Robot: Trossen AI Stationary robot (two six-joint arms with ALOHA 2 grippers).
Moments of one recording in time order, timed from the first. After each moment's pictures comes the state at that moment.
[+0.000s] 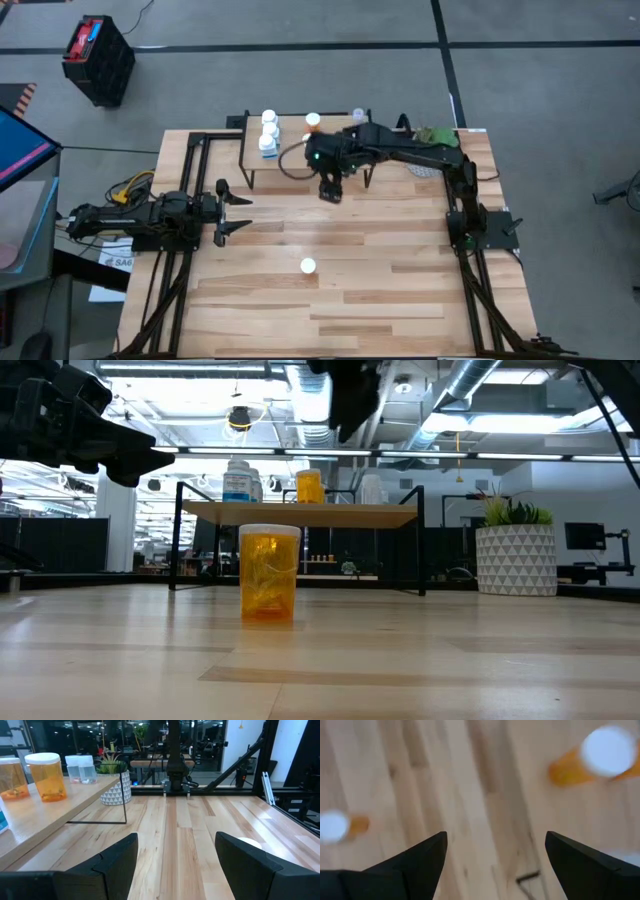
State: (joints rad) left arm 0.03 0.06 0.02 0.01 -0.02 0.00; right arm -0.14 2.03 2.25 -1.35 0.16 0.05
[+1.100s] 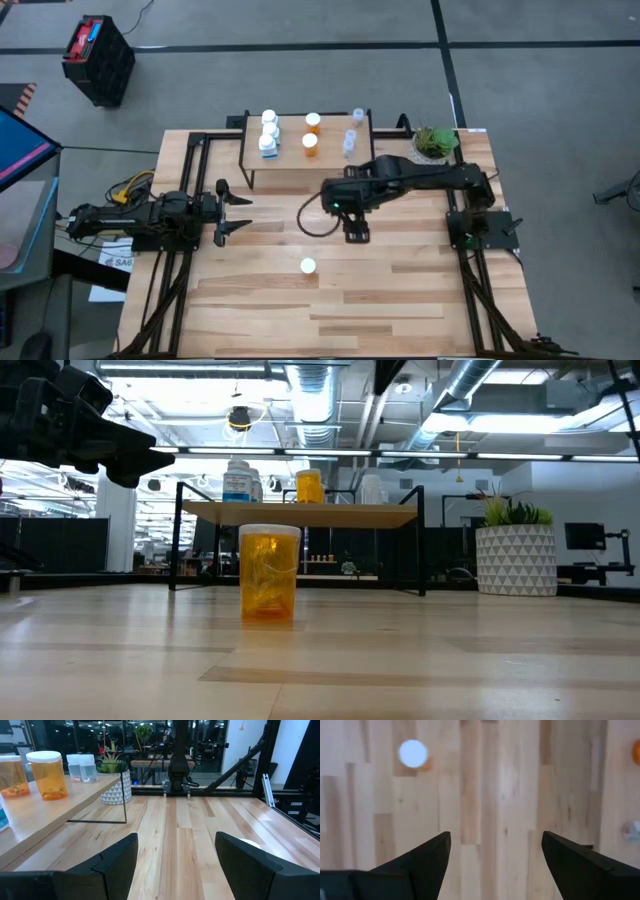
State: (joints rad) left arm 0.03 0.06 0.02 0.01 -0.03 -0.01; right arm 0.12 1.94 2.23 -1.57 0.16 0.07
